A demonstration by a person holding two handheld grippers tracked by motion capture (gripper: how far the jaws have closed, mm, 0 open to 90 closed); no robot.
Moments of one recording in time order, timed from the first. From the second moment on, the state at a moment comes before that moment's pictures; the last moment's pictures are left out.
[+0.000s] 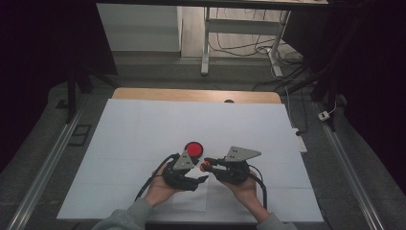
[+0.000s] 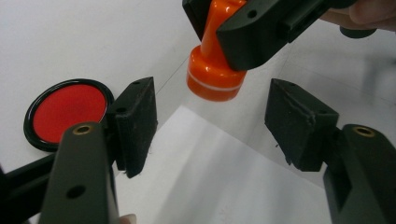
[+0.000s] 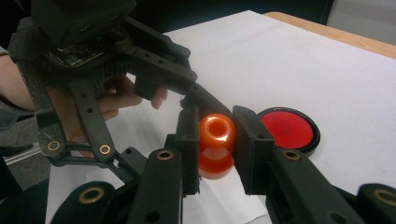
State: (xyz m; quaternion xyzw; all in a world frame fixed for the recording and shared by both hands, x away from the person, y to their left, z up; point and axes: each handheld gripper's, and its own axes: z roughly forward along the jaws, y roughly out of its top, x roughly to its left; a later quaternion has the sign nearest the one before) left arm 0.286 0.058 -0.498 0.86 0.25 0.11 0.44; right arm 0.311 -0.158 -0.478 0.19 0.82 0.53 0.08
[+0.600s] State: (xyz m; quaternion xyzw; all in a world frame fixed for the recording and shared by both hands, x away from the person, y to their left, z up) left arm 0.289 0.053 -0.499 0.86 0.25 0.13 0.43; right arm 0.311 -0.160 -0.479 0.20 0.82 0.54 0.08
